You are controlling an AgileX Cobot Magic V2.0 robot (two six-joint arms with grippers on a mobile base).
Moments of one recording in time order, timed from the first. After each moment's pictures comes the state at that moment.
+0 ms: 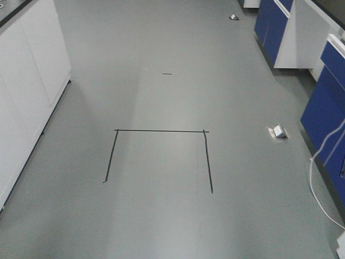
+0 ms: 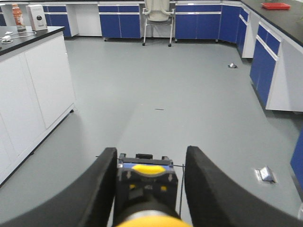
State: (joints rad) left arm -0.28 0.30 -0.43 0.48 0.54 -0.28; right arm 0.16 0.37 -0.39 -0.05 0.25 0.06
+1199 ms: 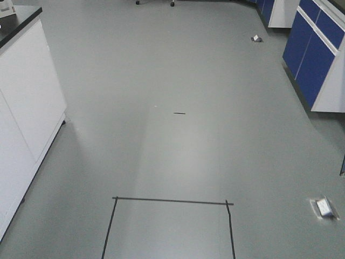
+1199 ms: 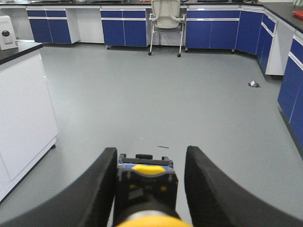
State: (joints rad) left arm -0.28 0.30 -0.43 0.48 0.54 -0.28; right arm 0.16 0.37 -0.39 -0.05 0.25 0.06
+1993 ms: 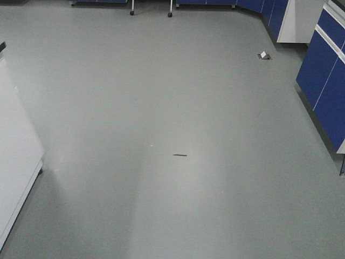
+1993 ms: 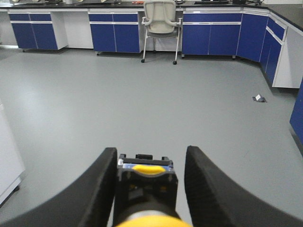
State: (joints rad) left arm -0.28 0.30 -0.43 0.48 0.54 -0.28; right arm 0.16 0.37 -0.39 -0.05 0.25 0.06
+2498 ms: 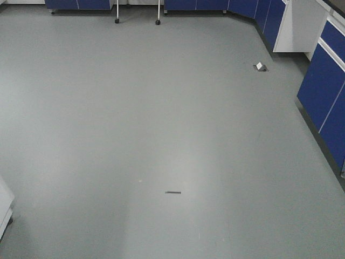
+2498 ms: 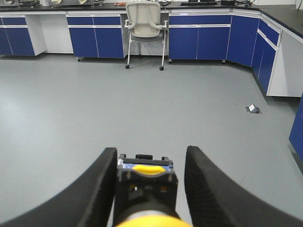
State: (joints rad) left arm -0.28 0.30 -0.43 0.48 0.54 -0.28; right arm 0.16 0.37 -0.39 -0.05 0.25 0.06
